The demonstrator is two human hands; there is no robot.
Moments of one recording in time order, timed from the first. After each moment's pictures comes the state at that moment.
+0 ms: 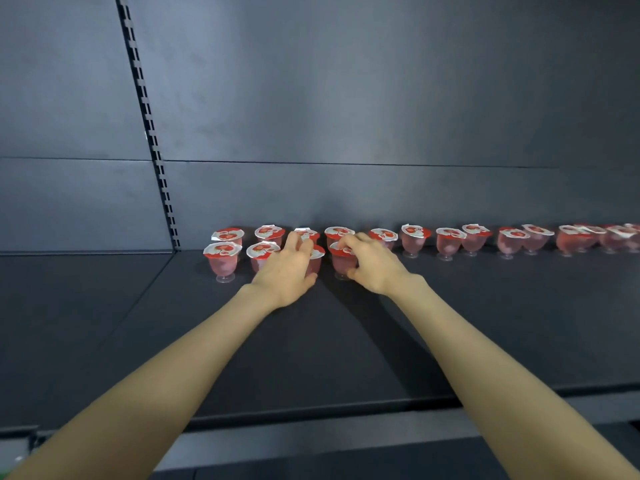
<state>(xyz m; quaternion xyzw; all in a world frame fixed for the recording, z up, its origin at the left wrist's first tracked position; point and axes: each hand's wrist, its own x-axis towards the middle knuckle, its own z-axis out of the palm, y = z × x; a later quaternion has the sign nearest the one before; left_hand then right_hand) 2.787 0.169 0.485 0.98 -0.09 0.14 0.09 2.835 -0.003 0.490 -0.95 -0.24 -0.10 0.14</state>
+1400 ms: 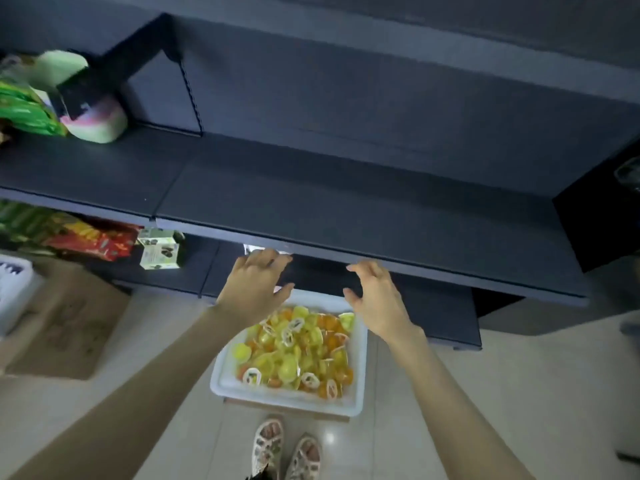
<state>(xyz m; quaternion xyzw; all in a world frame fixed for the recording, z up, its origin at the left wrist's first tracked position) 2.441 -0.067 0.178 0.99 0.00 0.07 0.12 2.517 -0.278 0.180 -0.95 -0.22 0.13 0.20</state>
